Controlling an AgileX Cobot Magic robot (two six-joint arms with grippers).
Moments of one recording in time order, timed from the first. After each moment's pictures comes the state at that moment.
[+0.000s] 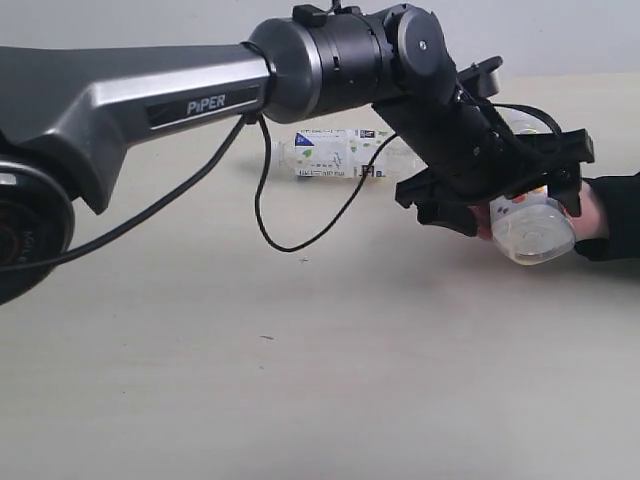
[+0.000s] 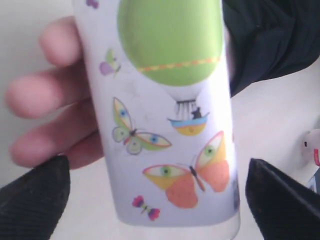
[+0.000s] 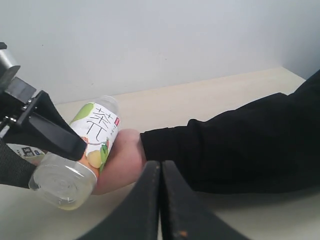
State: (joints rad) left arm -0.89 2.36 -2.03 -0.57 0.81 -0.27; right arm 0.11 0.01 0.00 -0.13 0.27 0.26
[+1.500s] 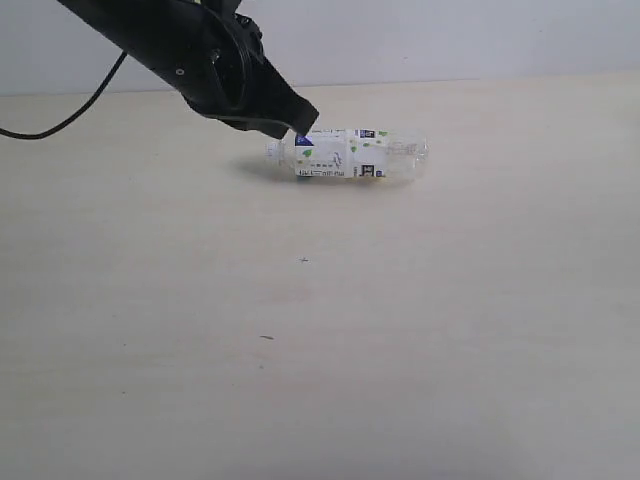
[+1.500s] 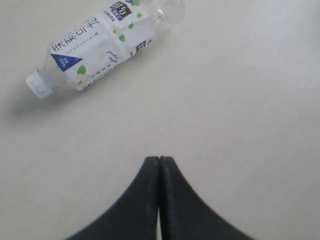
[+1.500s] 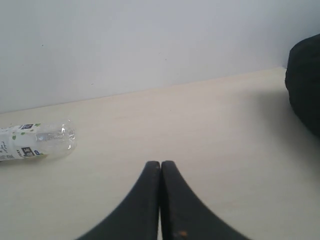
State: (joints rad) left arm -0.63 1.74 -1.39 -0.25 0.71 0.31; right arm 0.11 0.01 0.00 -0.13 0.27 0.26
